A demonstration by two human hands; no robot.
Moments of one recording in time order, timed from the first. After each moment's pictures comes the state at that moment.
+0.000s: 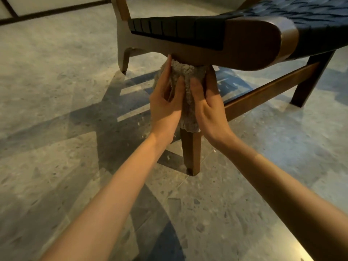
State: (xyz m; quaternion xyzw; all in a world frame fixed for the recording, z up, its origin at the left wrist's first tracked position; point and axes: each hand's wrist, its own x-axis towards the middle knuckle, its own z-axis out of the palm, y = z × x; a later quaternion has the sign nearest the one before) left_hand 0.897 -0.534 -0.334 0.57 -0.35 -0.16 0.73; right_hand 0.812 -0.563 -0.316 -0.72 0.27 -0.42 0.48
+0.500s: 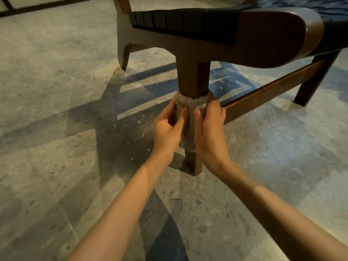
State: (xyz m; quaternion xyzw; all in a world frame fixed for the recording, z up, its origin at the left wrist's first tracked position) left_hand 0.889 -0.516 -0.380 0.57 -0.30 -0.29 0.71; right_hand 0.801 -0.547 -0.359 -0.78 0.37 -0.38 0.32
